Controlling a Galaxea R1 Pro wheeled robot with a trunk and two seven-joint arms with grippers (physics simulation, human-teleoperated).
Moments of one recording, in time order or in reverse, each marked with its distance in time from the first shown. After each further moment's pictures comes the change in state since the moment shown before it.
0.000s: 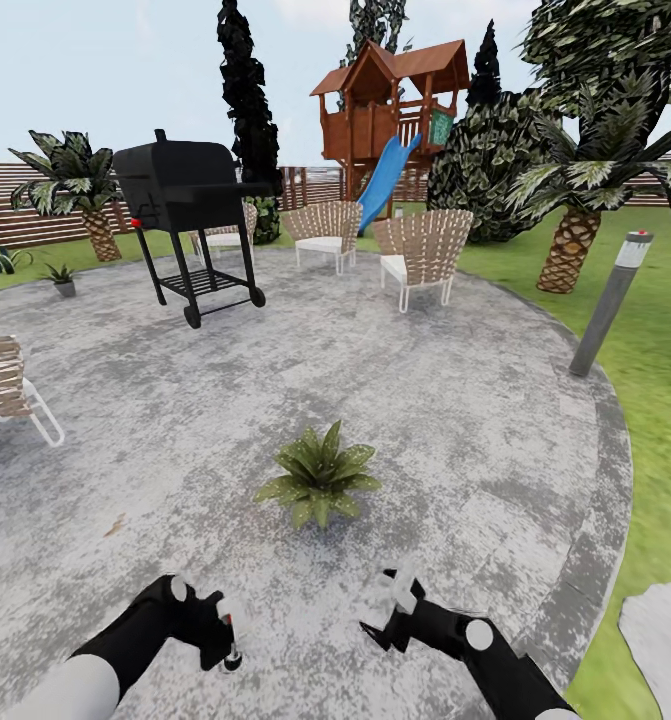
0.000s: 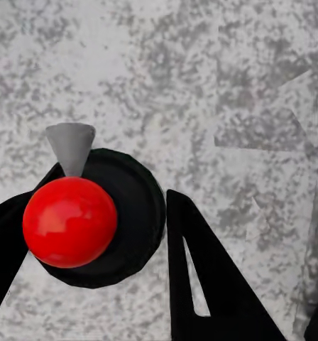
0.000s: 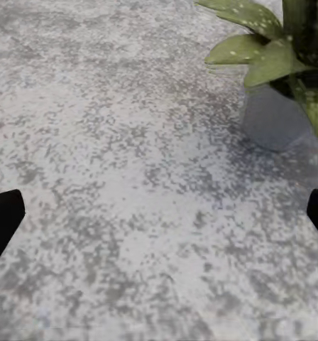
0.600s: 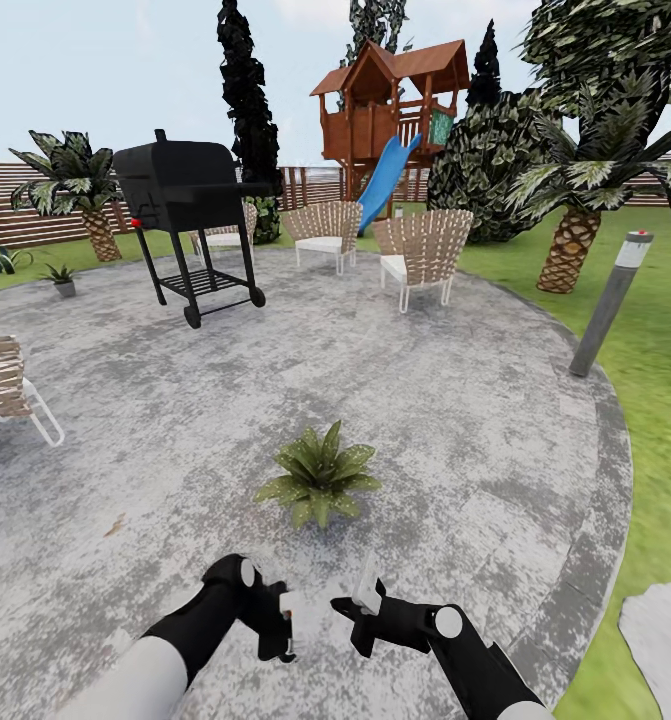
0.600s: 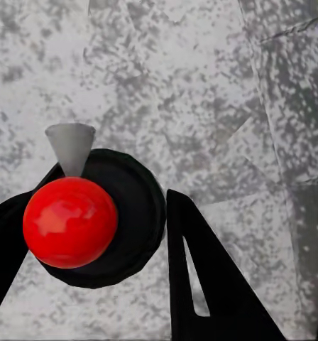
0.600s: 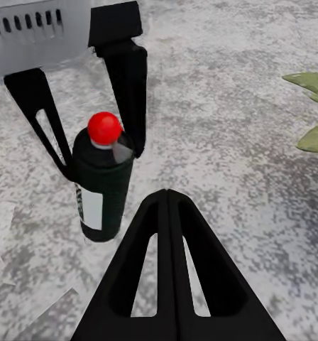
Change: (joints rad) left arm -0.031 -0.182 -0.084 -0.079 -0.183 0.025 -0.119; right arm -0.005 0.094 0.009 -0.063 0.000 0.003 0.192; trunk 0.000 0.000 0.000
